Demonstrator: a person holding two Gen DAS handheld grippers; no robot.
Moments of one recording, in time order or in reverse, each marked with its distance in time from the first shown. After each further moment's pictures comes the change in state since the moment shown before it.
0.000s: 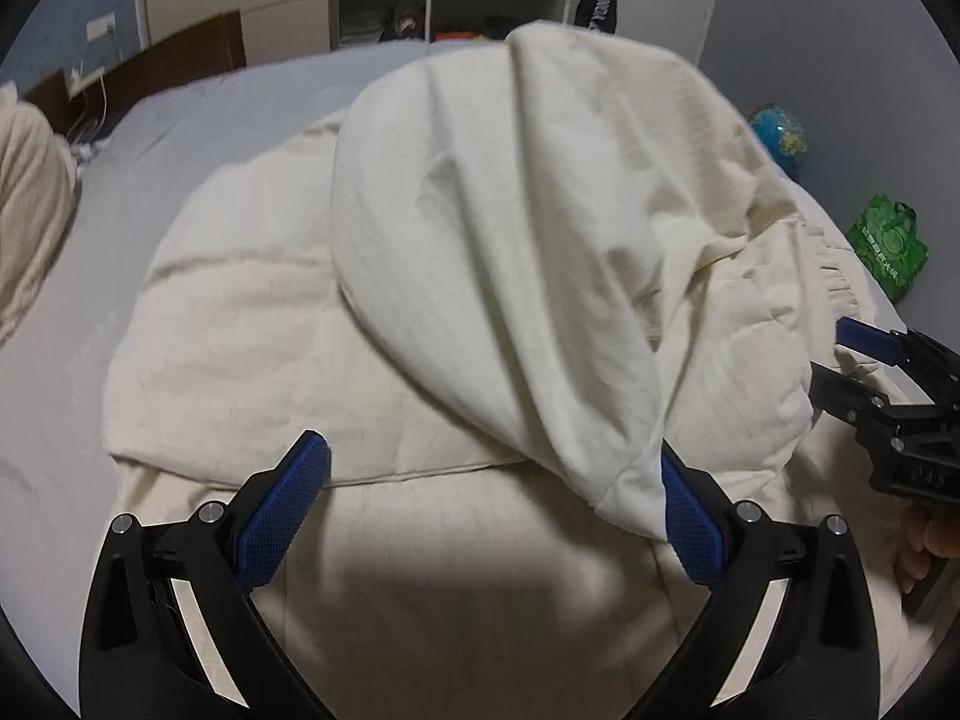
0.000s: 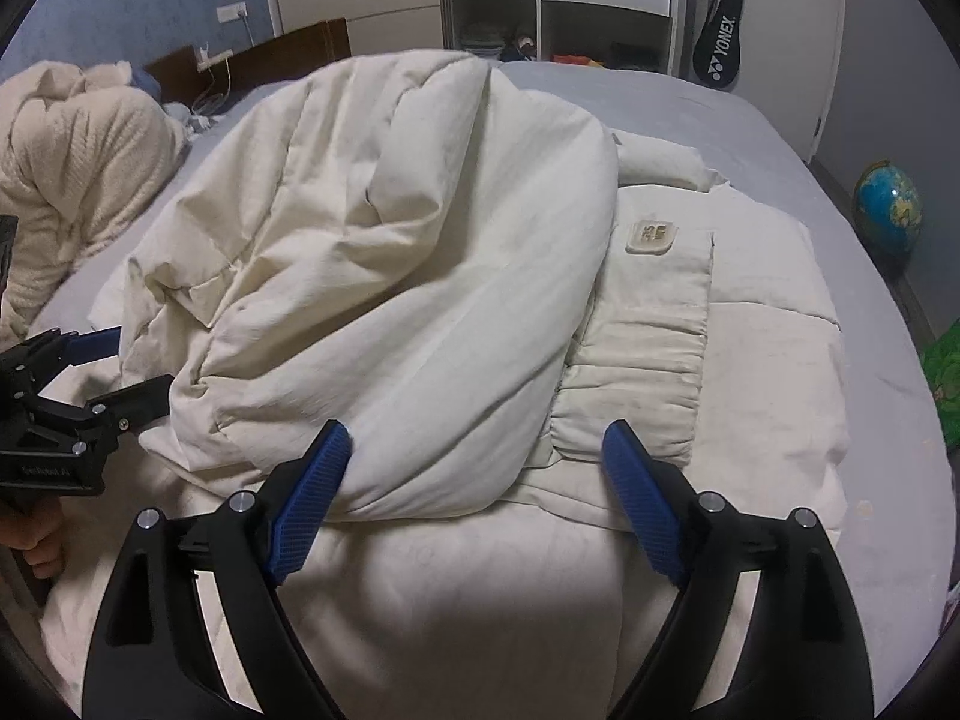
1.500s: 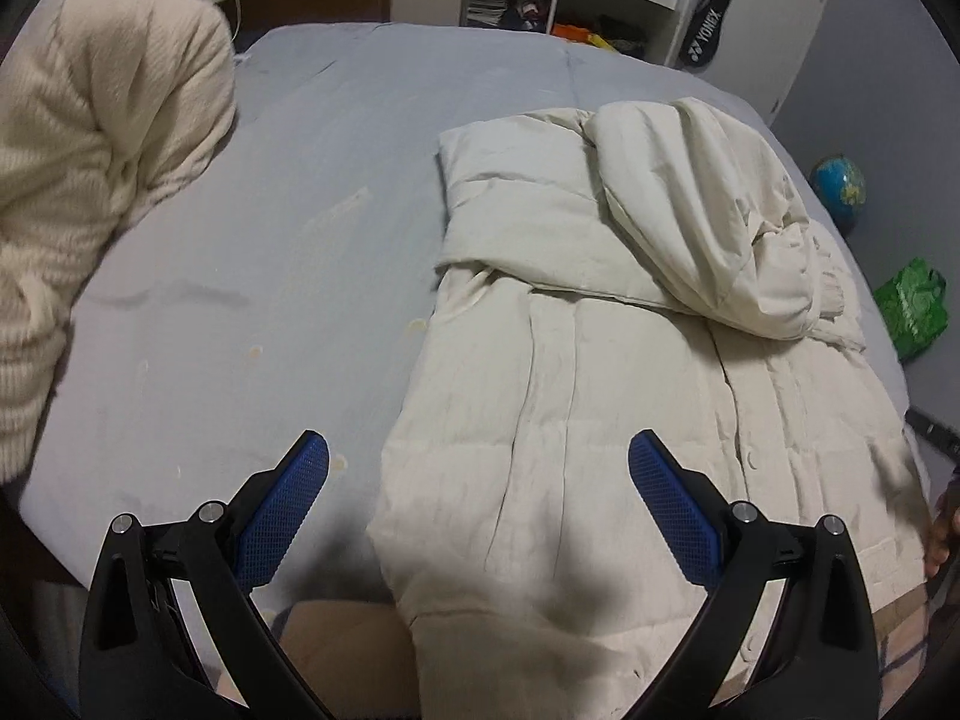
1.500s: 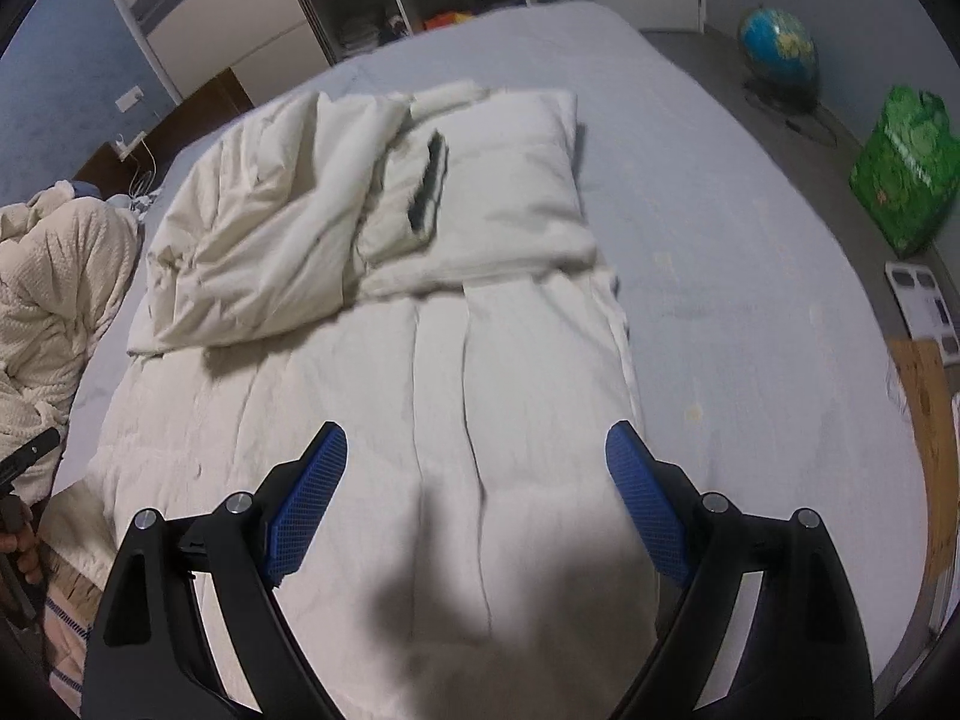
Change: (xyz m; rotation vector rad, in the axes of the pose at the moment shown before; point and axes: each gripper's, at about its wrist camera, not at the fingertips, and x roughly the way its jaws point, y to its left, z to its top) left arm -0.162 0.101 -0.083 -0.214 0.067 0.108; right arm -0.134 -0.099 -0.091 0.356 0.118 0.001
